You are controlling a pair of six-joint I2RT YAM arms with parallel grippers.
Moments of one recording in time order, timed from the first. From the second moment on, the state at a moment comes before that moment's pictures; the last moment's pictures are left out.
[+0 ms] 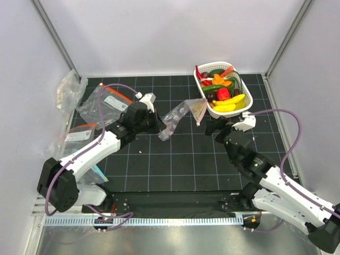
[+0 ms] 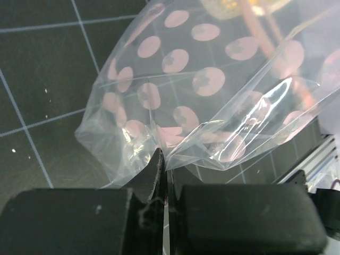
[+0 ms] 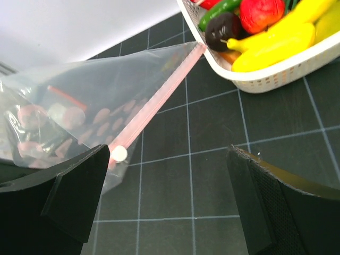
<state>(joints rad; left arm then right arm) -0.61 1.31 0.96 -0.19 0.12 -0.58 0.74 0.70 0.59 -0.10 0.63 0.64</state>
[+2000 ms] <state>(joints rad) -0.64 1.46 1.05 -0.30 0.16 -0.51 0.29 1.13 0.50 0.54 0.02 1.22</state>
